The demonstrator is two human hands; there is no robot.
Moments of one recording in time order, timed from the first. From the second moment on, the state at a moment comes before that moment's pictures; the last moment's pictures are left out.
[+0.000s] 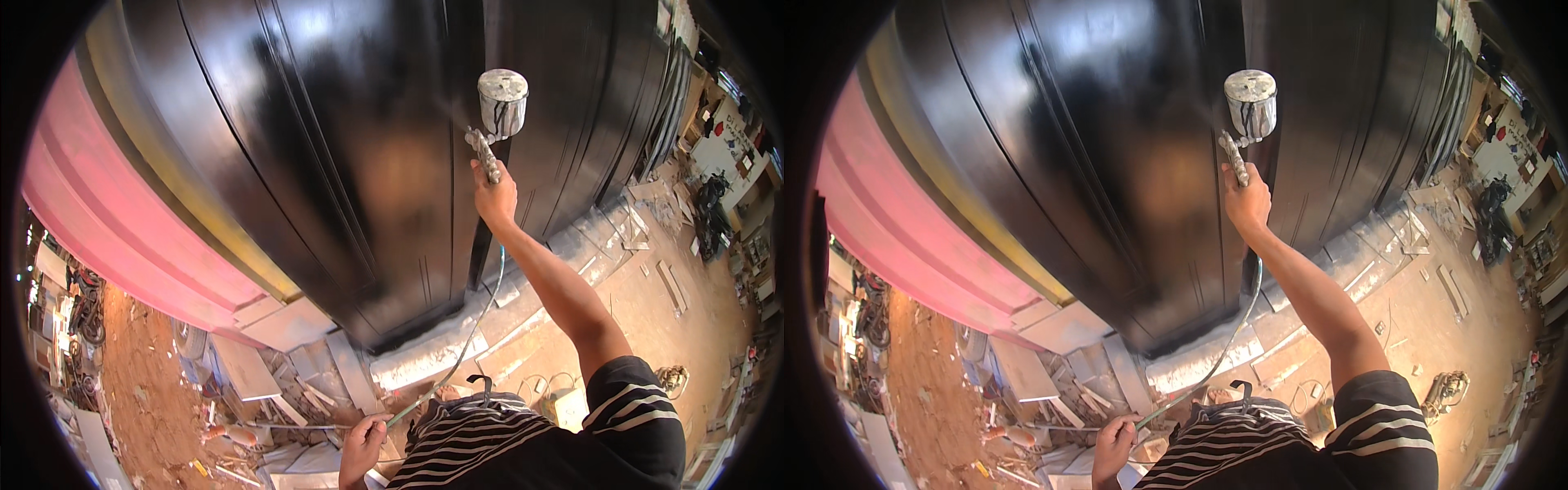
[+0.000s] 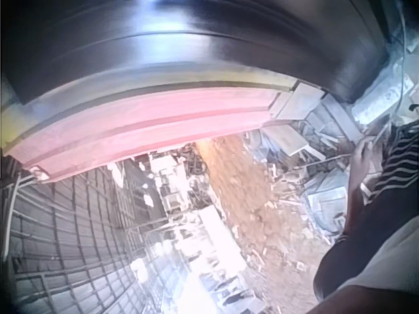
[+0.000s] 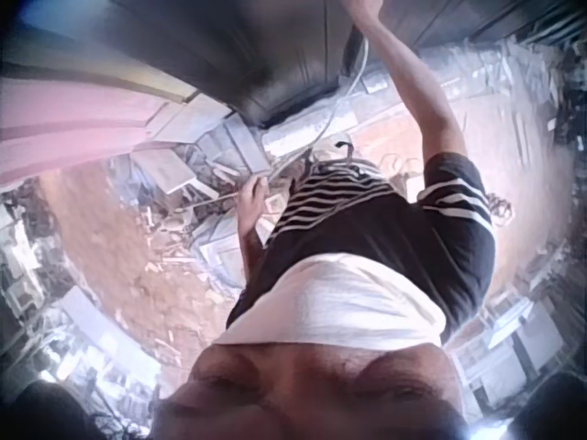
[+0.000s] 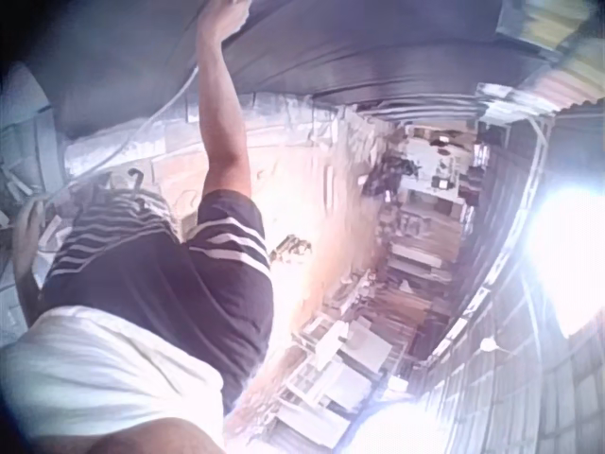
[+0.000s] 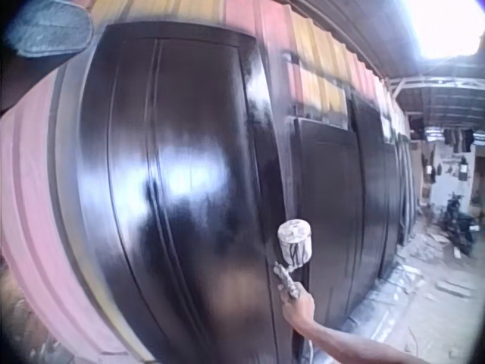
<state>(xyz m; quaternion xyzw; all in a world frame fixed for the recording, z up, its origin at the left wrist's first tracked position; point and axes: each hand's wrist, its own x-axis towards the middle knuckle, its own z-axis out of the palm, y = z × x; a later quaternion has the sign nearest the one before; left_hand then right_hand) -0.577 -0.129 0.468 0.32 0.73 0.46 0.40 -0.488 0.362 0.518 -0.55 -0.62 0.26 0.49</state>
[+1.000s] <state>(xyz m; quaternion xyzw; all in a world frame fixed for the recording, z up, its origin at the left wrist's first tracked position) -0.520 -0.235 0.204 0.09 0.82 0.27 0.50 -0.511 0.293 0.027 -0.70 -0.55 0.32 0.34</state>
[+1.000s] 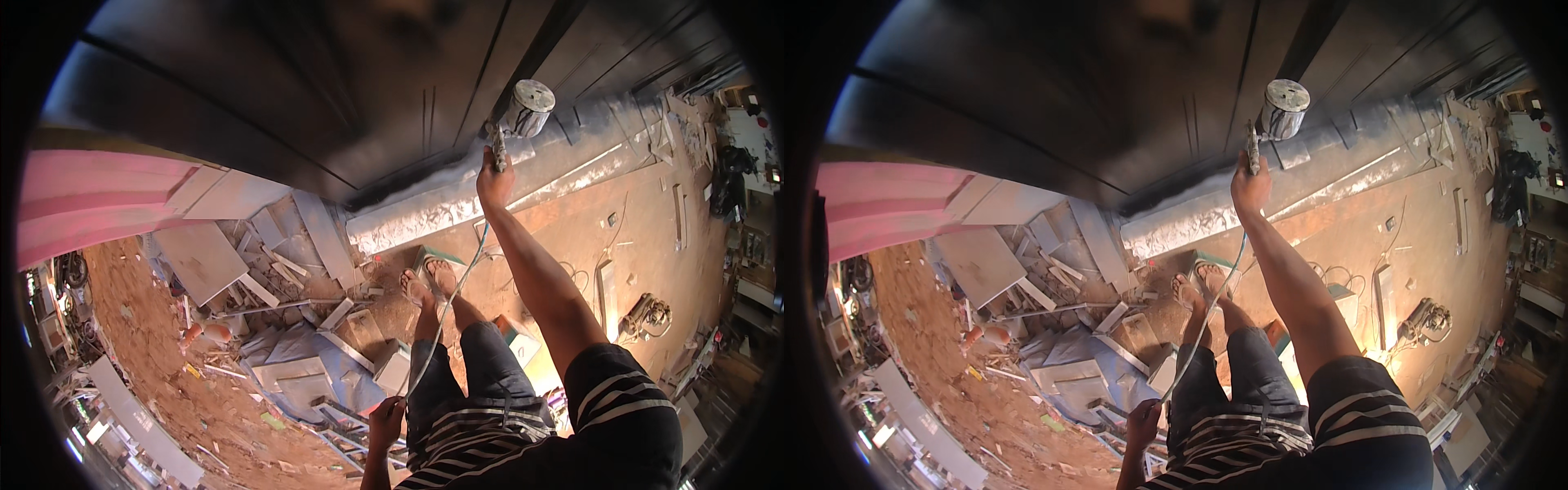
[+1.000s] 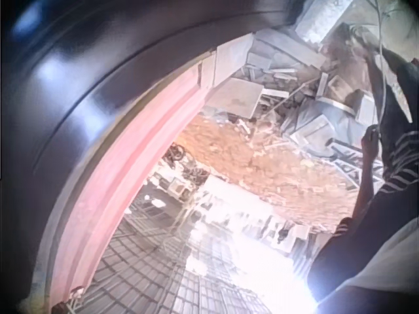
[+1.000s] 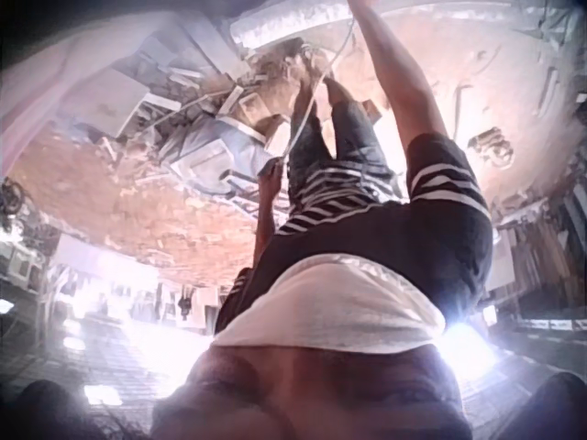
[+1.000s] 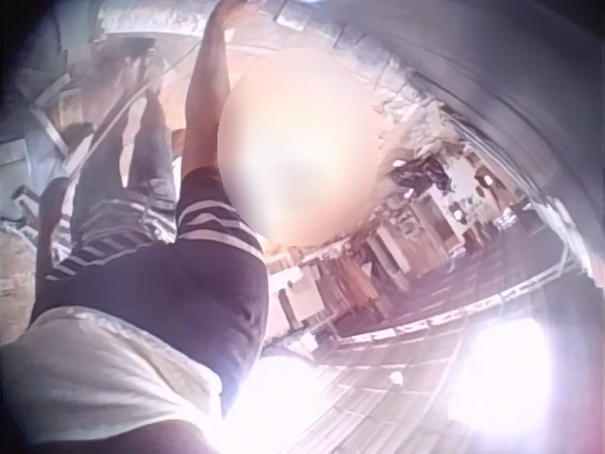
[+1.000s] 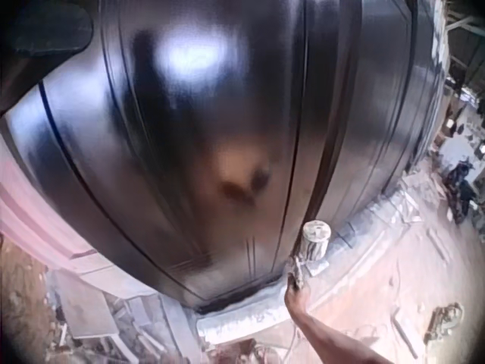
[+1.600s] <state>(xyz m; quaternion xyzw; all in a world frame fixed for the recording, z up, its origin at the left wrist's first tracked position) -0.459 -0.225 -0.020 0.22 0.91 0.04 0.35 -0.493 0.252 -0.289 -0.74 -0.53 0.34 0.24</state>
